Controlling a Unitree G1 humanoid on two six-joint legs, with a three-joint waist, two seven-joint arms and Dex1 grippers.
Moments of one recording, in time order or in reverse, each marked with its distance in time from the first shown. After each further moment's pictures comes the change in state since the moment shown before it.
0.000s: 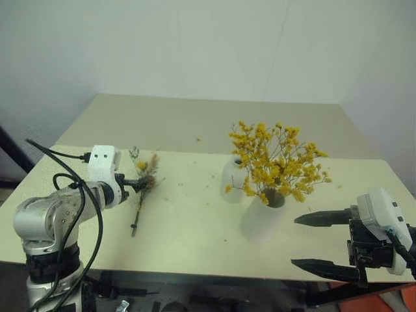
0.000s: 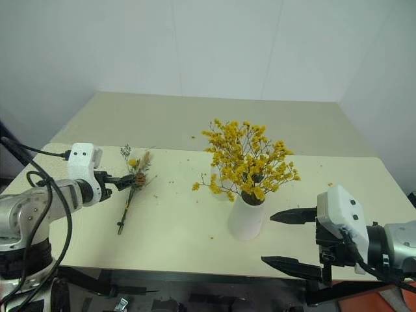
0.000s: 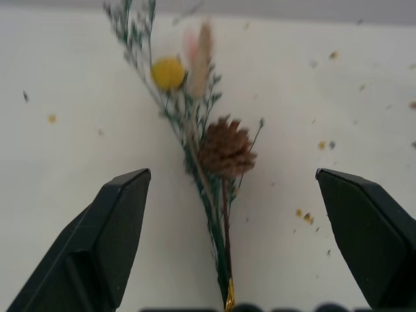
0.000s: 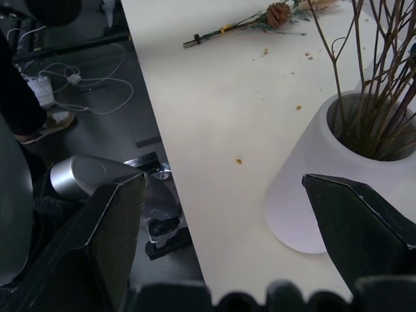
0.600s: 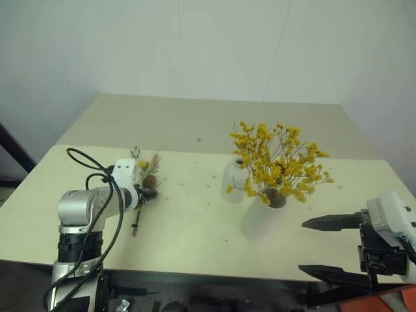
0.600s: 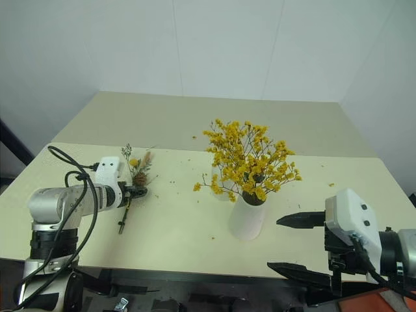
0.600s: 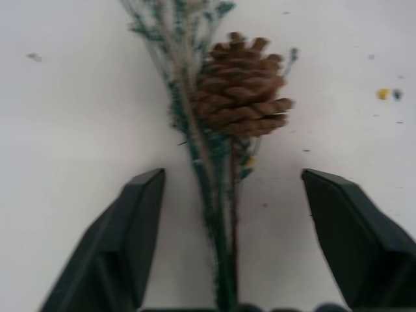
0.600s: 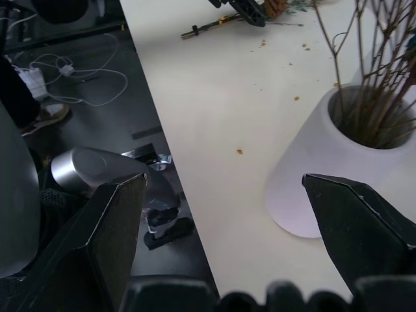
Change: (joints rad) left arm -0.056 -0.059 -0.146 0.268 0.122 -0.141 -0.059; right arm 0.076 -0.001 -0.154 -0.052 0.044 0.064 -0.005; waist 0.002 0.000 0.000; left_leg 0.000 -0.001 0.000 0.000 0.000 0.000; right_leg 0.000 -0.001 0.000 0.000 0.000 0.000
